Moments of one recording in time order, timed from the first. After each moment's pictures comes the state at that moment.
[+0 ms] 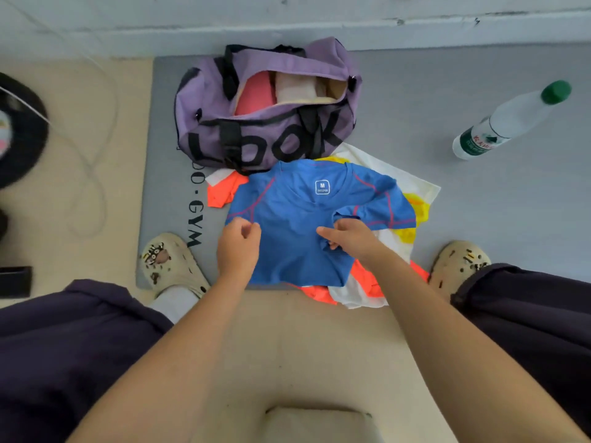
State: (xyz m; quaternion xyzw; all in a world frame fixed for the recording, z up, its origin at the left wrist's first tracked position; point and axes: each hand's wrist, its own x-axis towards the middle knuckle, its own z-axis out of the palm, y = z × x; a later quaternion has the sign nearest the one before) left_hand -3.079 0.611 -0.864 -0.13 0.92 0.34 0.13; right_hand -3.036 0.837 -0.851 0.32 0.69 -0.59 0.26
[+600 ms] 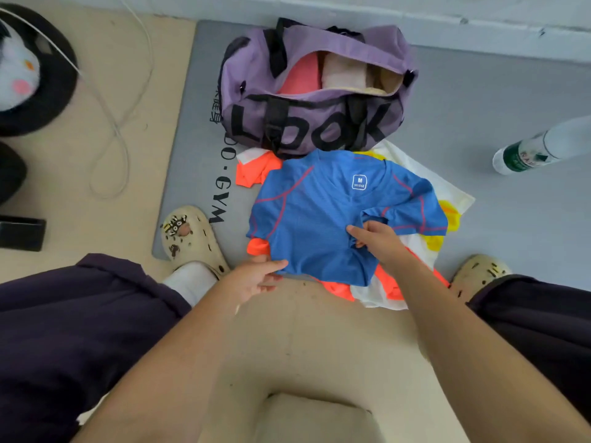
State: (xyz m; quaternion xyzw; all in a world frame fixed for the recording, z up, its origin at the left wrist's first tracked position) left_hand -3.030 0.556 -0.889 -0.33 0.60 0.54 0.50; right_hand -3.031 0.828 -0.893 0.35 0.70 -0.58 0.23
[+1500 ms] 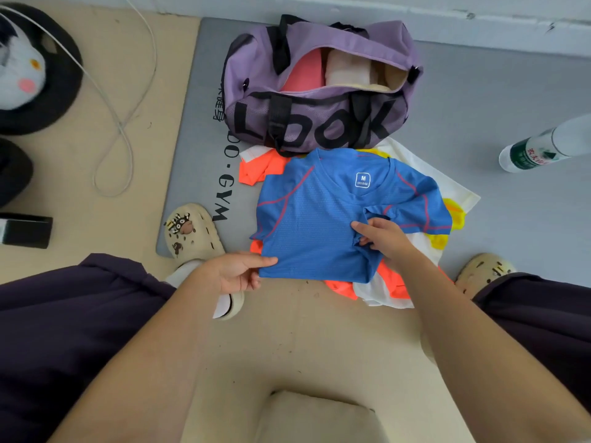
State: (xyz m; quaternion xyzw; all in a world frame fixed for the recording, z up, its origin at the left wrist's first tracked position) left_hand -3.055 0.523 -0.864 -0.31 0.51 0.55 0.58; right_hand -3.035 0.833 -0.883 0.37 0.66 -0.60 0.26
